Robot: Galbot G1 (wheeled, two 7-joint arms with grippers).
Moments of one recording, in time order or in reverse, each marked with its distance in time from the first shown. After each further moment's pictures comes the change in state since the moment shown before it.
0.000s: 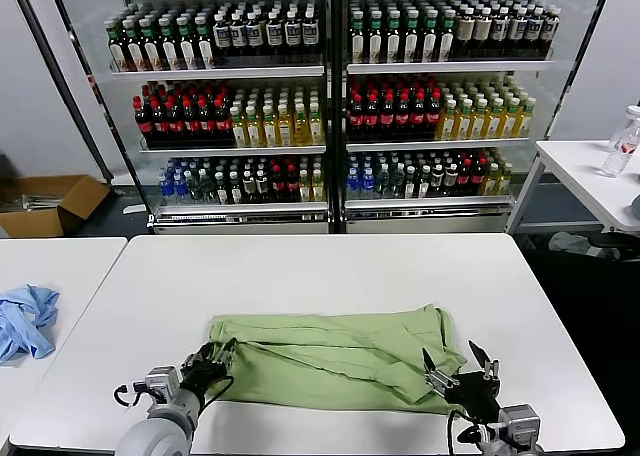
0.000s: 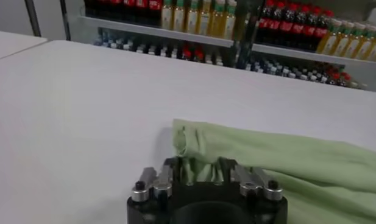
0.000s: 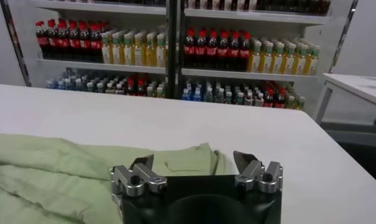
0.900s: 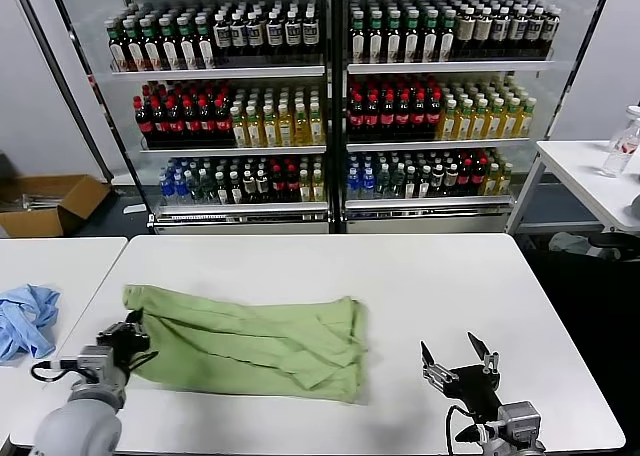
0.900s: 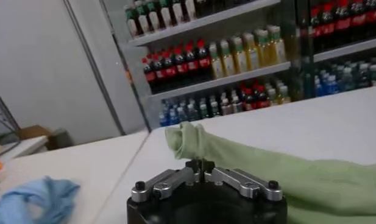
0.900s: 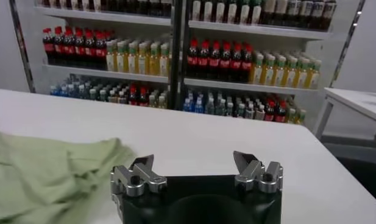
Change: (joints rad) left arm 0.044 0.119 -0.289 -0.054 0.286 0.024 0.116; right arm 0.029 -0.014 -0.006 0.024 -0.017 -0.004 0.003
